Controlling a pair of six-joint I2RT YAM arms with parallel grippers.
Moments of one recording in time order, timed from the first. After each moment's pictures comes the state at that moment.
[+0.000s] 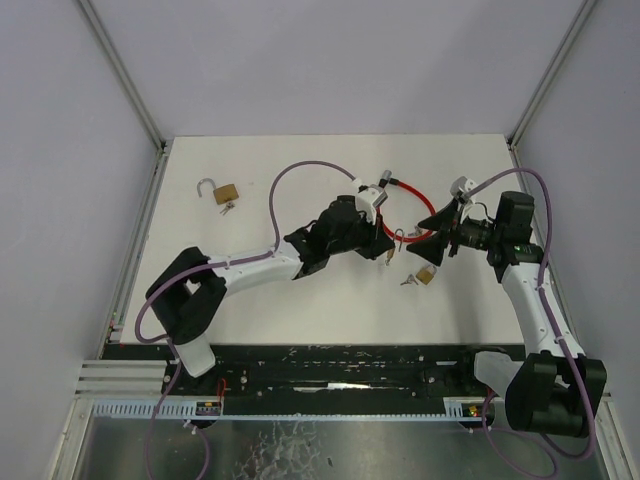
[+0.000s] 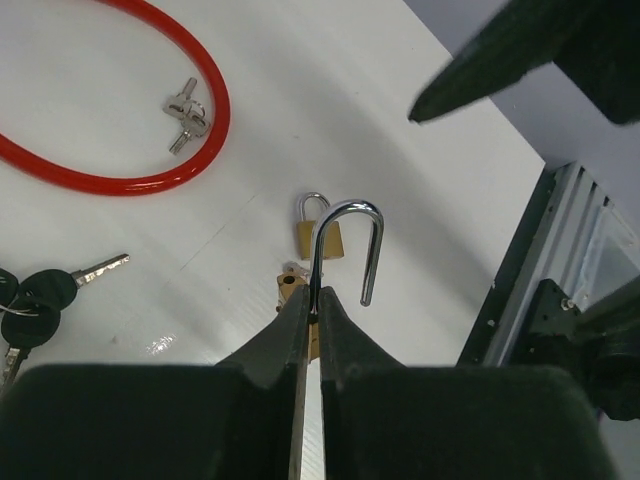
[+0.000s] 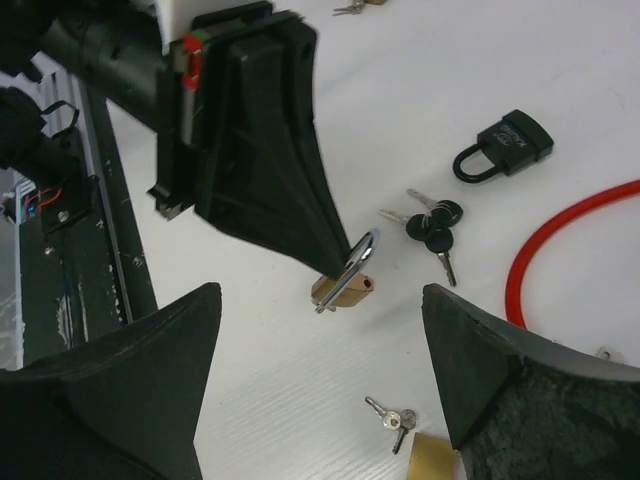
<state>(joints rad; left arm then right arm) -0.85 1.74 1.13 0.28 0.22 -0.46 -0.10 1.08 0.77 -0.27 -1.24 -0.33</state>
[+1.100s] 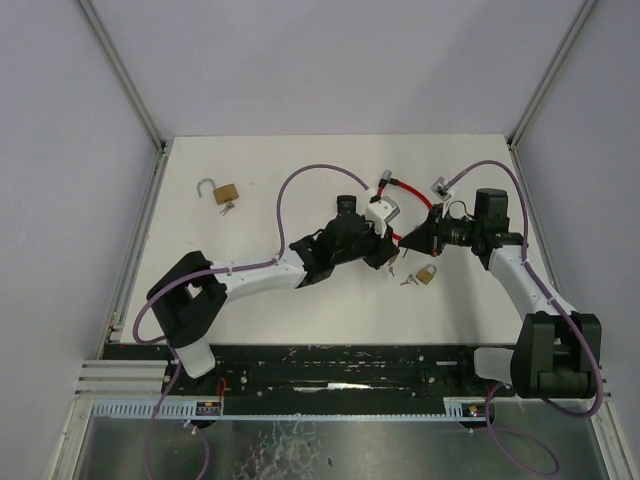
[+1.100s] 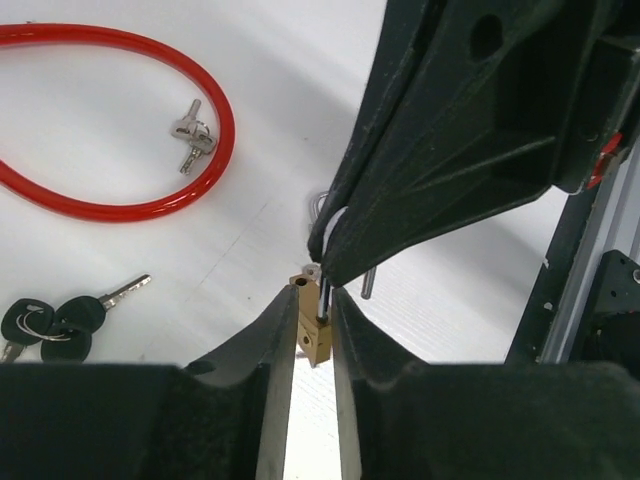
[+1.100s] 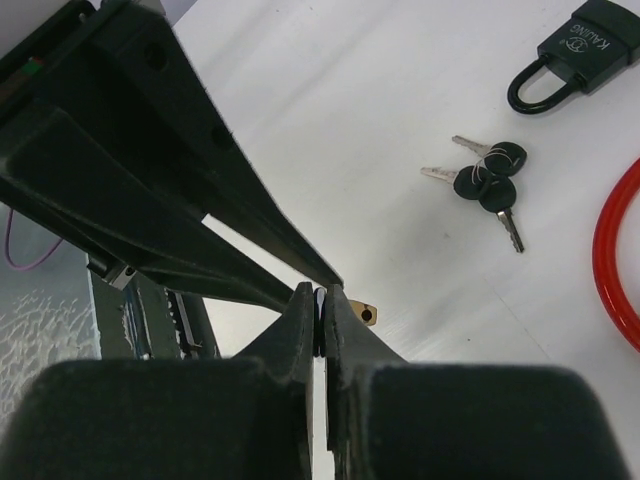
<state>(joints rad) -0.94 1.74 1.12 0.29 0.13 -0.25 0.00 1.27 0.78 -0.22 -1.14 -0.13</state>
